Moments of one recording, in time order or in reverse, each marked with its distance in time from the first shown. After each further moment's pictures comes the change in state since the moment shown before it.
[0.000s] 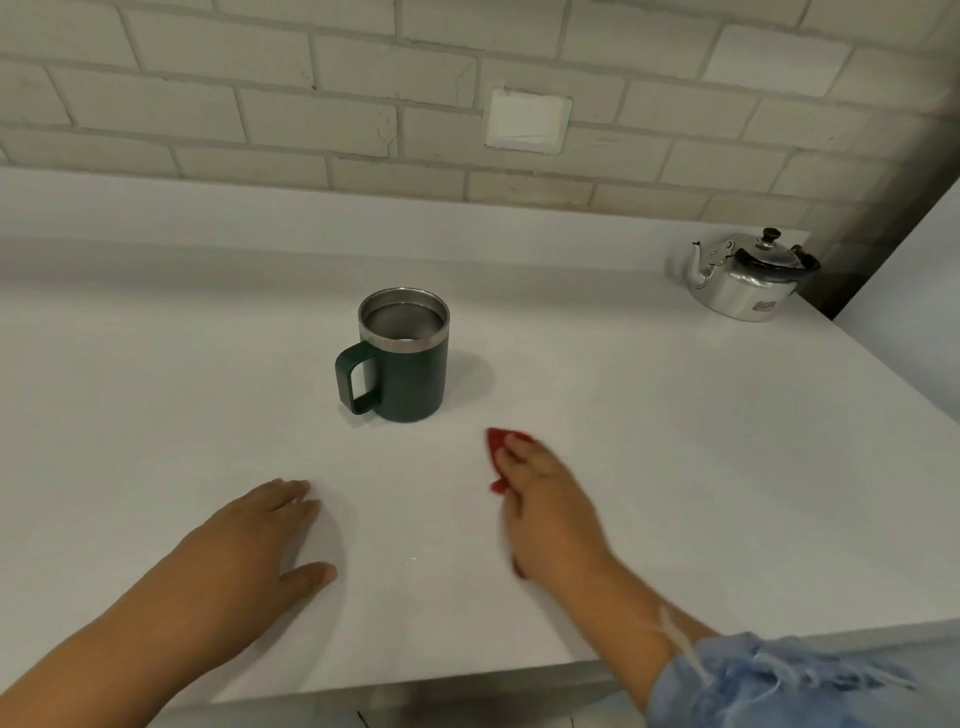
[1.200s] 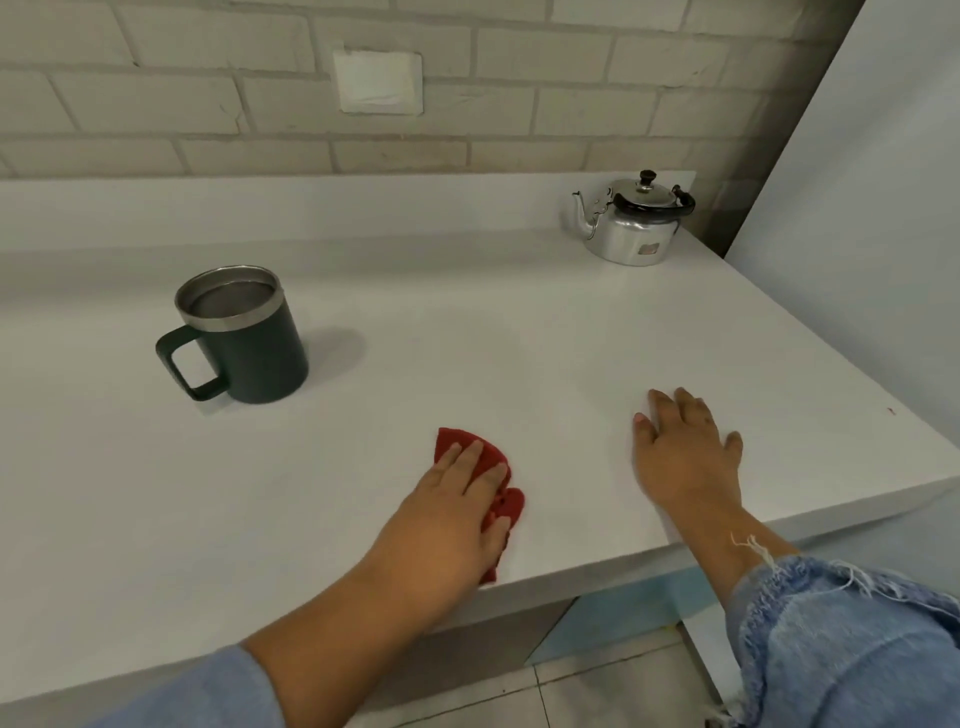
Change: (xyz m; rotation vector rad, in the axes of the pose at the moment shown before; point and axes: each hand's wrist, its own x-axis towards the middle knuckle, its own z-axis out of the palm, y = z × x) left_hand 0.038 0.229 0.094 -0.030 0.070 0.408; right_hand -0.042 0.216 -0.131 -0.403 0.153 0.571
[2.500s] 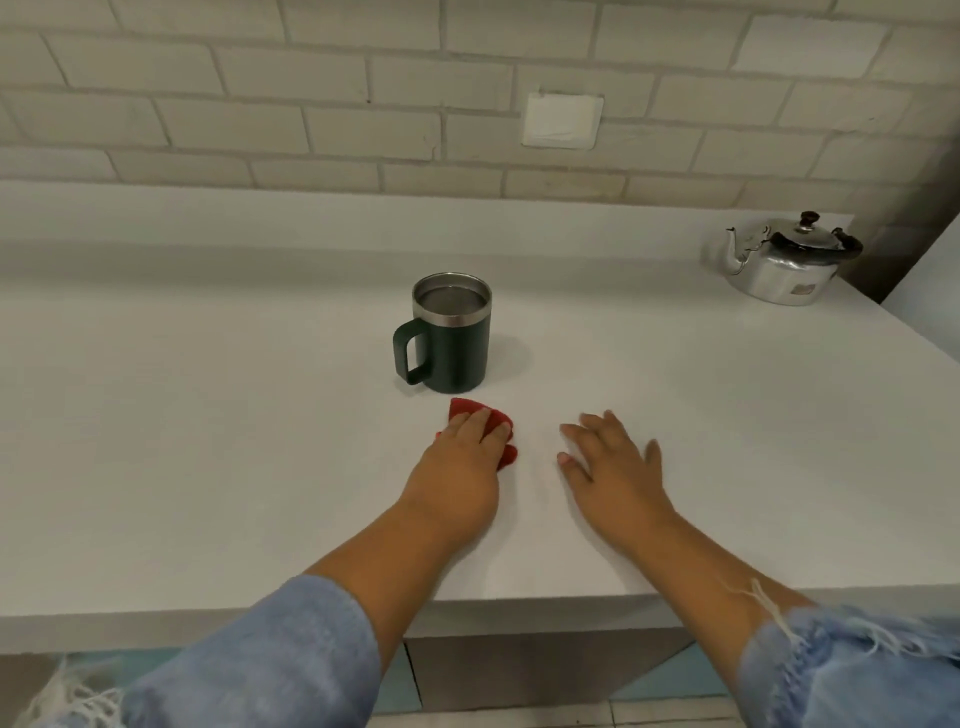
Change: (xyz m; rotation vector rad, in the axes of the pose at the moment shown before) left_hand -0.037 -0.142 -0.041 0.023 0.199 -0.223; right_hand -0.103 -0.203 0.022 0.073 -0.161 -0.498
